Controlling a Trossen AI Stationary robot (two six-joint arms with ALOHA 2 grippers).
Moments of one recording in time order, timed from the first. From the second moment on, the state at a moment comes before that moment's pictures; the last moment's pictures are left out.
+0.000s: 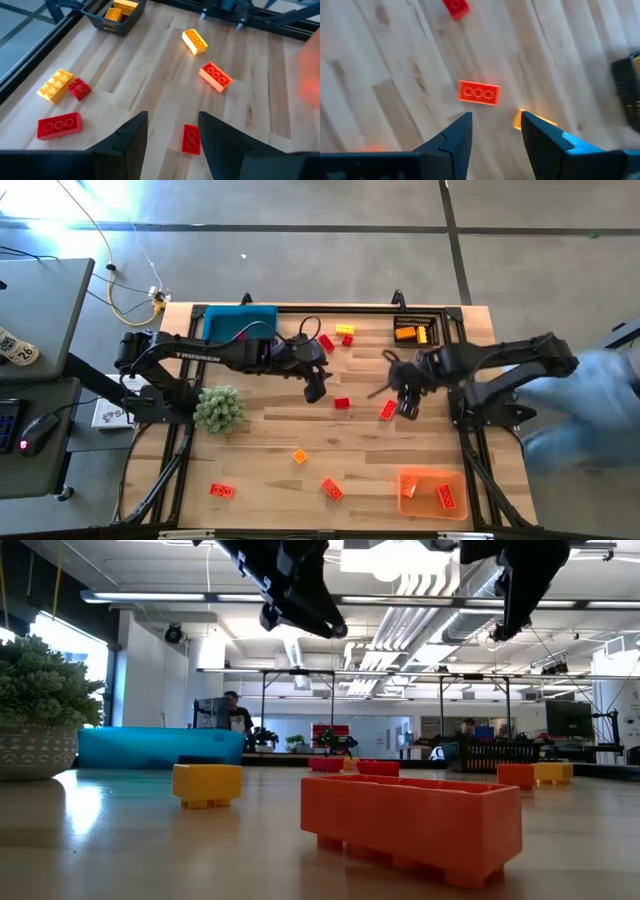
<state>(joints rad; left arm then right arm) 0.18 1.58 1.22 -0.32 -0.17 -0.21 0.12 1.27 1.21 -1.25 0.13 0.48</state>
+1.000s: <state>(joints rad) 0.26 1.58 1.22 -0.35 -0.14 -0.12 -0.12 1.57 1.20 -1.35 0.08 -0.38</state>
